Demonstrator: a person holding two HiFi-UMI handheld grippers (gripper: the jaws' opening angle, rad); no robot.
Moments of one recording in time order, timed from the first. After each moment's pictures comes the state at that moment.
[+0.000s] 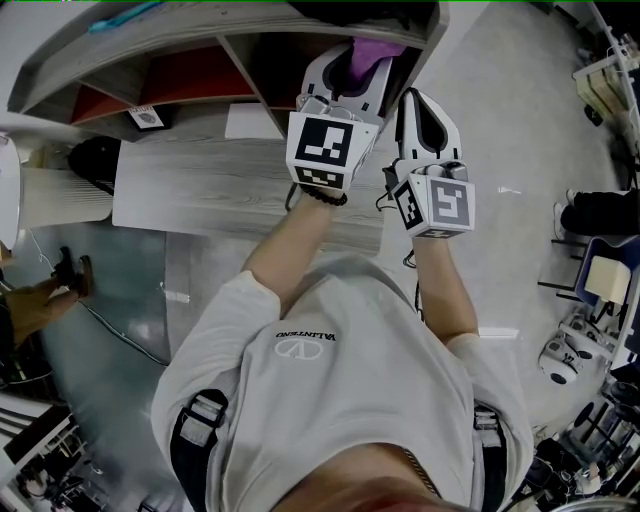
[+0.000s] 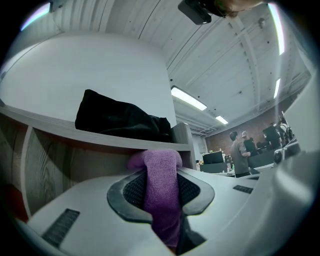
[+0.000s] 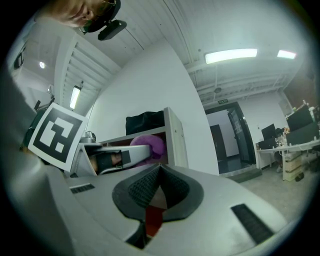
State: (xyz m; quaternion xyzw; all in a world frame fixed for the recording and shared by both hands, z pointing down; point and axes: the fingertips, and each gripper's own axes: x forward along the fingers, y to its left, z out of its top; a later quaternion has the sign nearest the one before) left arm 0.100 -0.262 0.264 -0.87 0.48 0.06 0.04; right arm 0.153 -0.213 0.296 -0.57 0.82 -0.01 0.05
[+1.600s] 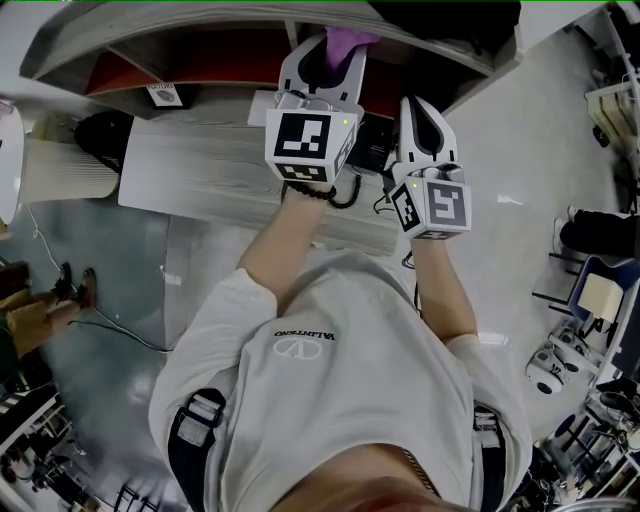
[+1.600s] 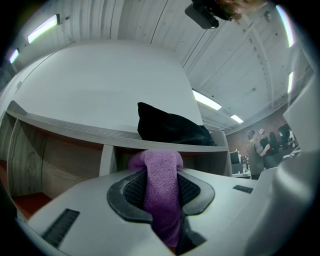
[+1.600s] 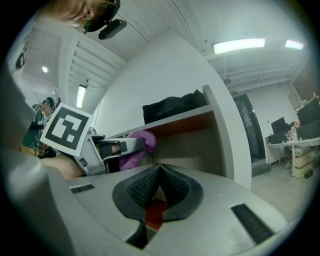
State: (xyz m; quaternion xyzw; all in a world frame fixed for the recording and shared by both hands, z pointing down) left arm -0.030 -0.282 0.266 -0.83 0.55 0.07 0.03; right arm 0.059 -0.226 0.315 -0.53 0.85 -0.03 0.03
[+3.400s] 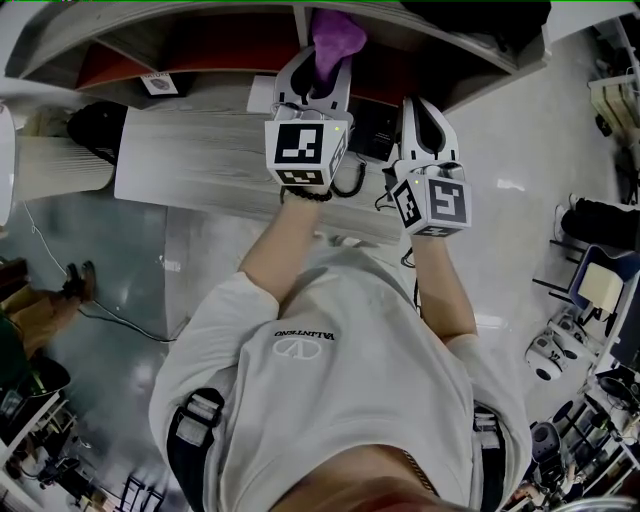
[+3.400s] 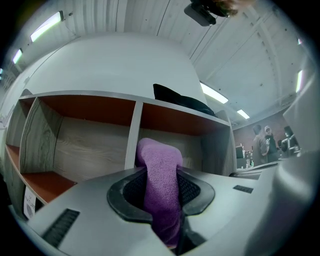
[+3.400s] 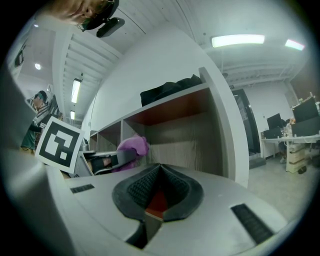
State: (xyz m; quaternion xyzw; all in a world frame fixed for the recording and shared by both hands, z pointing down) left arm -0.061 -0.280 0.339 -0.82 0.58 0.05 -0.01; right arm 0.051 -0.228 0.356 -0.54 0.84 -0.05 0.00
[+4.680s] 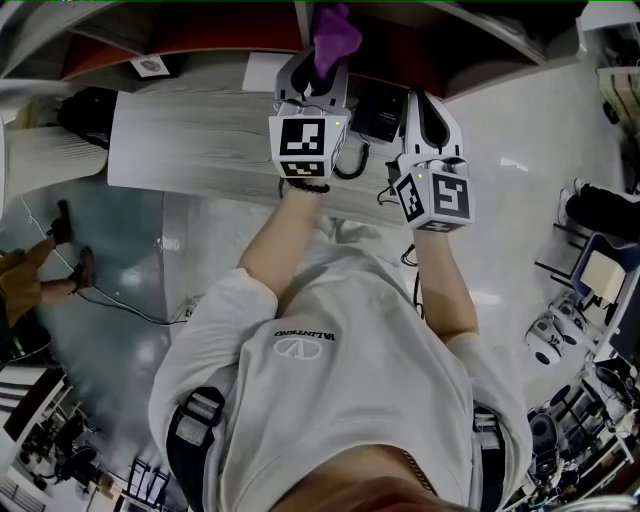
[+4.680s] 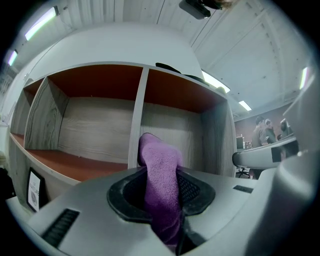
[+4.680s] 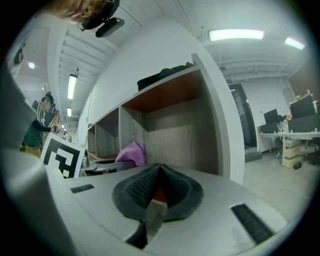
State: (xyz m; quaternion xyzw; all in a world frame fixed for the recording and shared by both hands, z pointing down) left arm -0.062 -0.279 0.419 -0.81 0.58 -0.01 -0.04; right arm 0.058 -0.225 0.400 -0.55 0.83 -0.08 -0.02
